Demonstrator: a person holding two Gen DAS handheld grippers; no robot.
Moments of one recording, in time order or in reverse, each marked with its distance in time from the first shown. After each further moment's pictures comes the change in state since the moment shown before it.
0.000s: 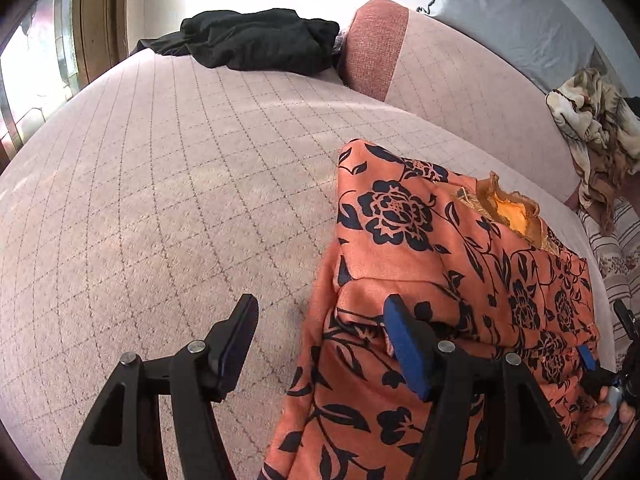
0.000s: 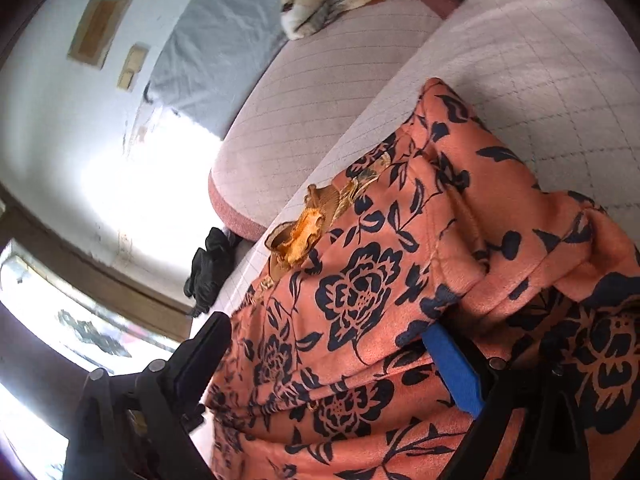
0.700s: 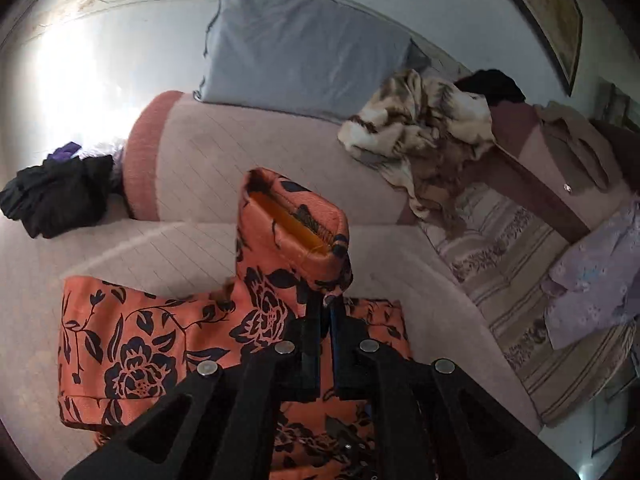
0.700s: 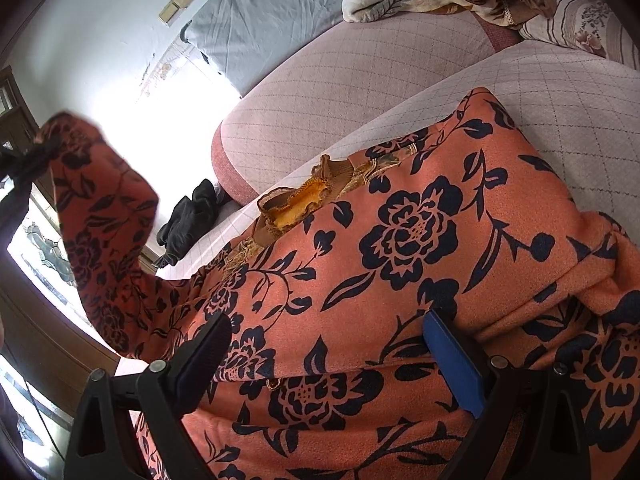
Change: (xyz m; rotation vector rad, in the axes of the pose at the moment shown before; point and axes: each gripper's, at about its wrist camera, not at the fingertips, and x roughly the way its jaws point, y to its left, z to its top) left arm -0.078 -0.240 0.052 0.341 -0.109 -0.397; right arm 0.024 0.020 -0.037 -0.357 0.023 -0.094
